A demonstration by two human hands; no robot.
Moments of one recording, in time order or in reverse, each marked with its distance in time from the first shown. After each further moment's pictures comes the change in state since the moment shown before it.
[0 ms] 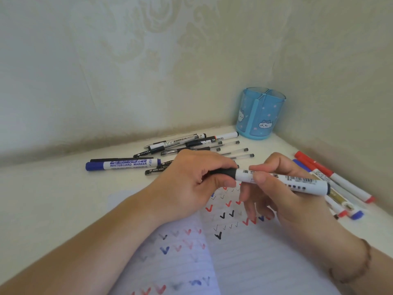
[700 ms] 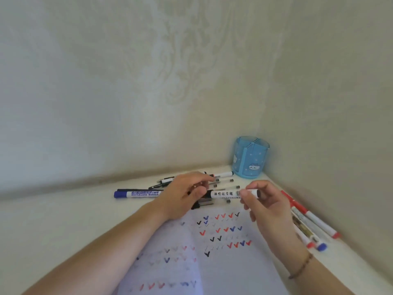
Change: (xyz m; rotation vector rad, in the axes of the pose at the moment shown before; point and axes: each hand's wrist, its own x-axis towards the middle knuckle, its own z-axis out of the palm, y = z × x) left_hand 0.009 -0.024 -0.014 0.093 0.031 -0.186; right_hand 0.012 -0.014 -0.012 -0.158 0.337 -0.013
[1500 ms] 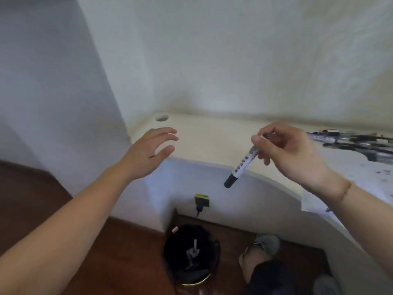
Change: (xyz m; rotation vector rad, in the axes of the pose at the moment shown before) left_hand -0.408 0.036 -0.261 0.652 0.285 -0.502; right_hand -0.152 -0.094 0.238 -0.092 -0.750 -0.173
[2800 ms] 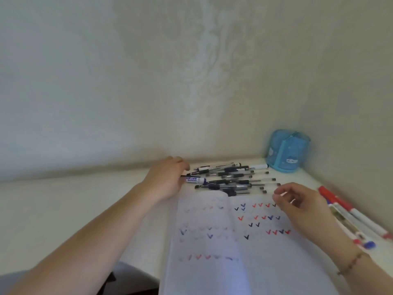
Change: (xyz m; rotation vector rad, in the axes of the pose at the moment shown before) left_hand 0.249 0.224 0.210 0.217 -0.231 0.278; right_hand -0.071 0.131 -0.261 -0.518 0.496 0.388
